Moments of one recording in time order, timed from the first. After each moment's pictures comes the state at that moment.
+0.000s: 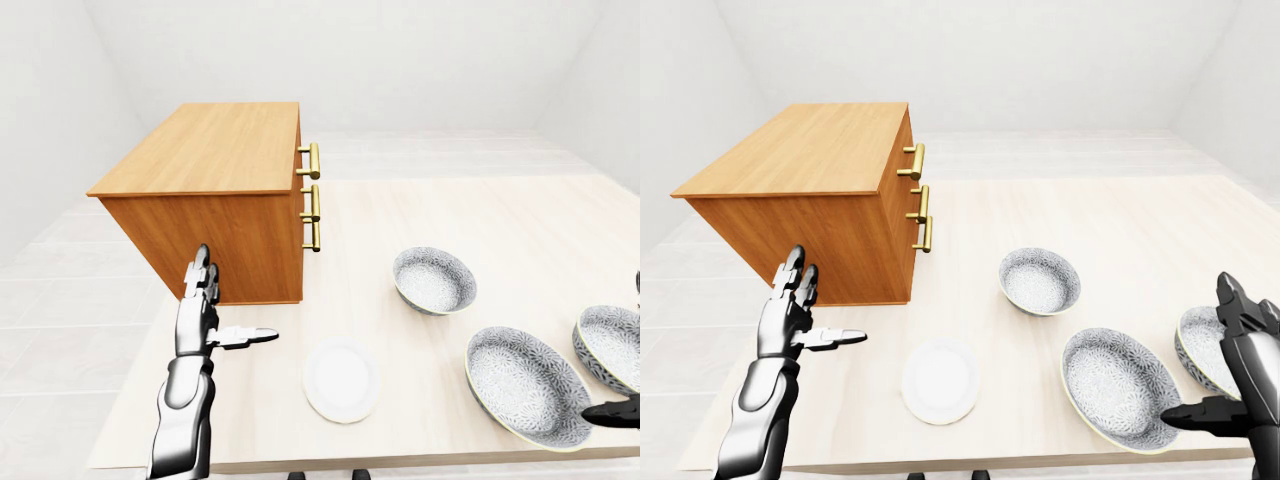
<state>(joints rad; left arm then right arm) 0.07 0.06 0.16 -0.14 -0.04 -0.01 -0.08 0.23 -0.18 -0.87 -0.64 -0.82 0.09 0.70</state>
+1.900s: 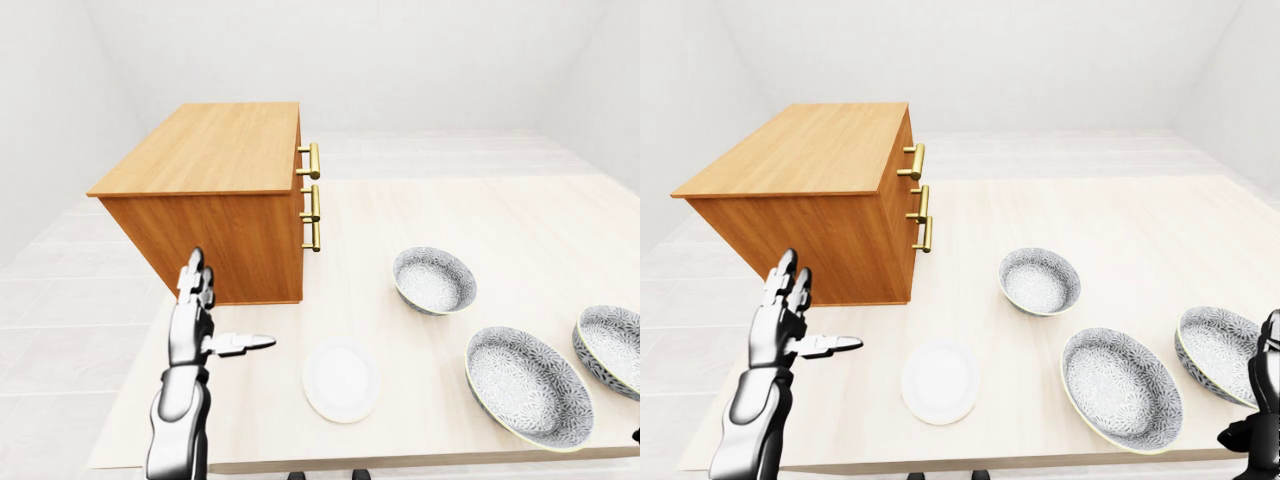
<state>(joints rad) 0.12 0.04 0.17 -0.20 -0.02 -0.03 -0.10 0.20 -0.33 -0.83 -0.15 -1.25 0.09 0.33</state>
